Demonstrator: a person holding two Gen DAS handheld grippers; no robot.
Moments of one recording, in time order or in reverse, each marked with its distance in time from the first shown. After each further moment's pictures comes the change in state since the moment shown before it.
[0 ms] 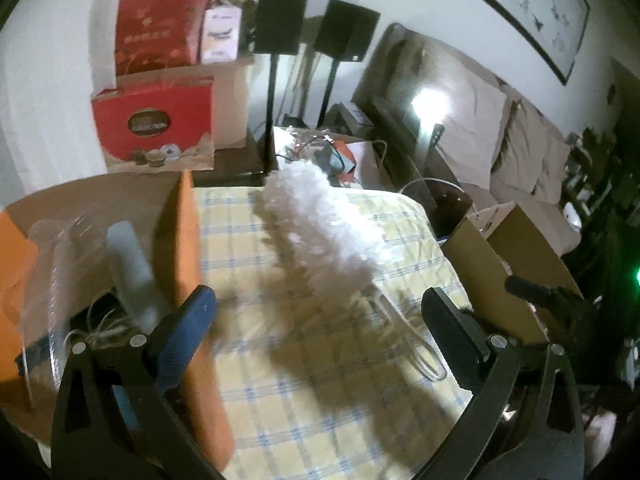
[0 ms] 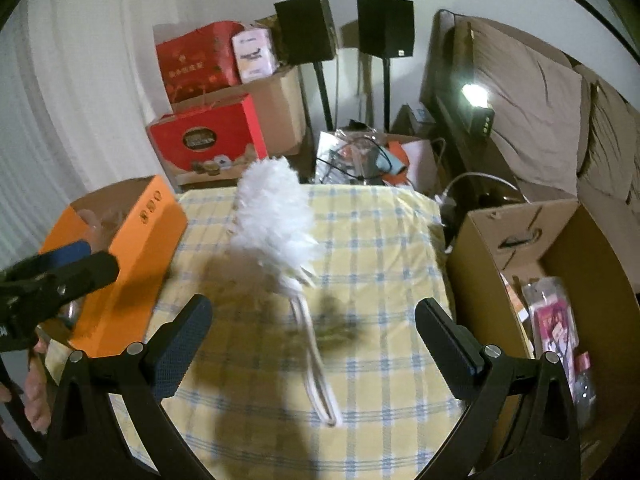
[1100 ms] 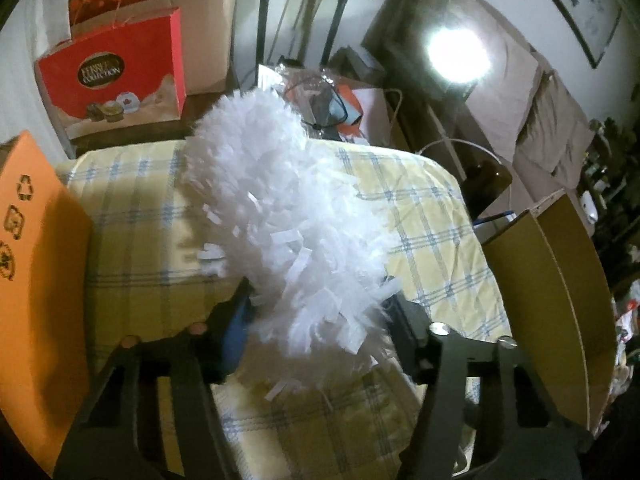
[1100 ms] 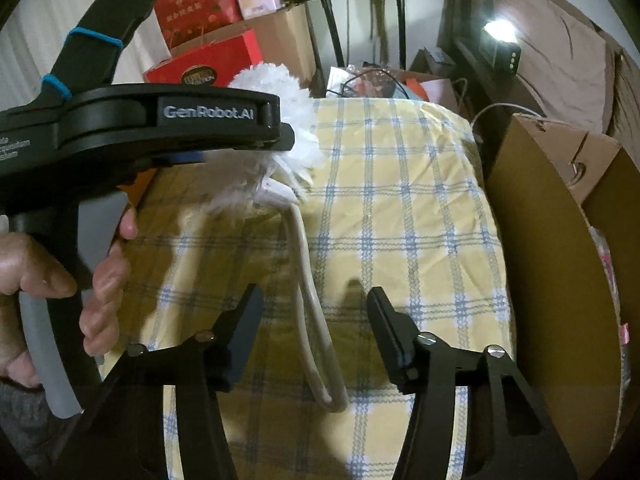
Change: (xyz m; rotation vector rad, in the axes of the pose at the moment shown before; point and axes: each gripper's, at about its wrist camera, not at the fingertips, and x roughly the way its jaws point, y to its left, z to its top) left arm 0.149 -0.024 0.015 -0.055 0.188 0.011; right arm 0.066 -0.008 -0.050 -0.012 0.165 0.077
